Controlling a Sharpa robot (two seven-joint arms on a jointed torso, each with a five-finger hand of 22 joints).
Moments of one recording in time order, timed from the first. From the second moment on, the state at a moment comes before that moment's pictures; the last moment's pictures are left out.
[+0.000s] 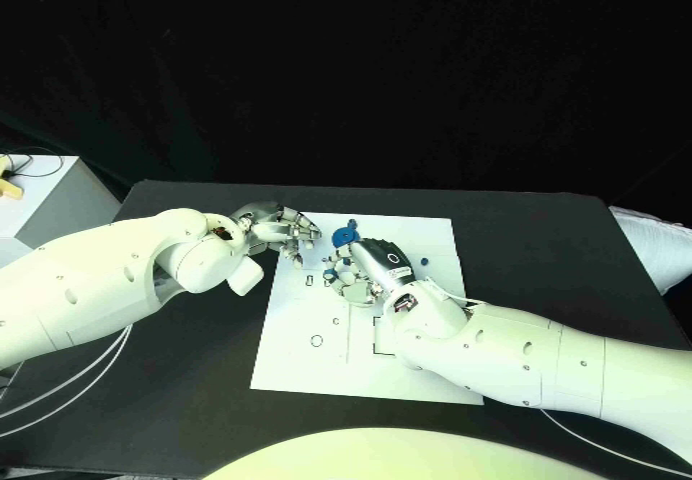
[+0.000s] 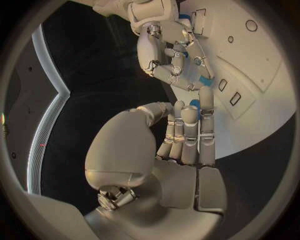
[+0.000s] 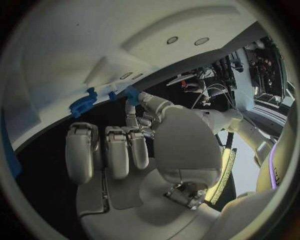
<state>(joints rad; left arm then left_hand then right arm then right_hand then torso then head) 1.04 -0.92 0.15 1.53 -0.46 -0.11 -0.19 1.30 -0.10 0.56 0.07 0.41 0.64 0.17 0.81 0.44 0.86 0.09 0.97 0.36 1.19 0.02 1.14 0.83 0.17 1.06 0.11 0.85 0.56 0.97 -0.41 -0.13 1.34 -1.65 -0.76 -0.24 1.16 -0.16 0.59 0.05 0.15 1.10 0.07 0.18 0.59 1.46 -0.01 1.56 1.31 1.46 -0.07 1.57 1.31 0.04 1.46 0.04 1.45 1.31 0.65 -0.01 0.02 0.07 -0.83</state>
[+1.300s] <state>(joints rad) 1.04 -0.91 0.15 1.53 -0.46 -0.11 -0.19 1.30 -0.10 0.56 0.07 0.41 0.64 0.17 0.81 0.44 0.86 0.09 0.97 0.36 1.19 0.02 1.14 0.83 0.17 1.06 0.11 0.85 0.56 0.97 -0.39 -0.13 1.32 -1.66 -0.69 -0.24 1.18 -0.17 0.59 0.04 0.14 1.10 0.07 0.16 0.58 1.46 -0.01 1.56 1.31 1.46 -0.07 1.57 1.31 0.04 1.46 0.04 1.45 1.31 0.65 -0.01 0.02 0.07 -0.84</state>
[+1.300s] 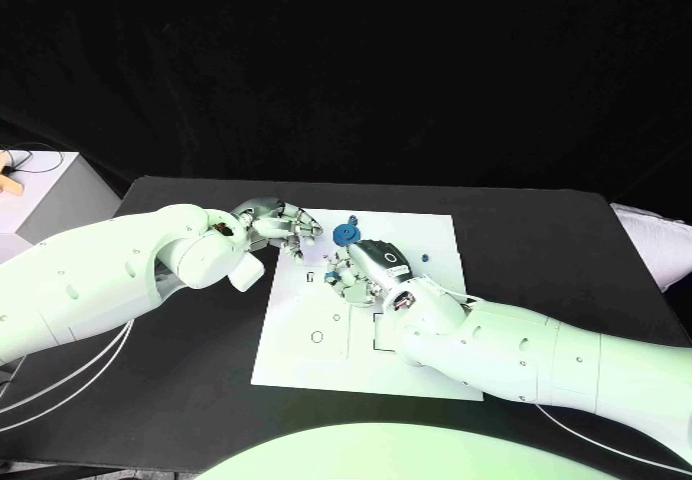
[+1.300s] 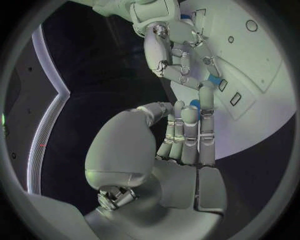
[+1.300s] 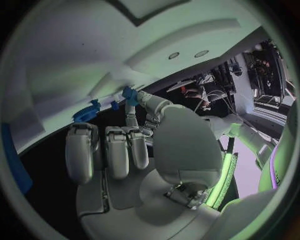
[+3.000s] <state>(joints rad) 1.04 -0.92 0.15 1.52 -0.47 -0.11 -0.19 1.31 -0.10 0.56 0.07 0.41 0.64 0.17 0.81 0.44 0.86 0.09 0.97 0.36 1.18 0.02 1.14 0.83 0.17 1.06 0.11 0.85 0.56 0.96 -0.43 -0.13 1.37 -1.70 -0.70 -0.30 1.18 -0.17 0.60 0.03 0.13 1.10 0.07 0.16 0.58 1.46 -0.01 1.55 1.31 1.46 -0.07 1.57 1.31 0.05 1.46 0.04 1.44 1.31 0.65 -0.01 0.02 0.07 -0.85</state>
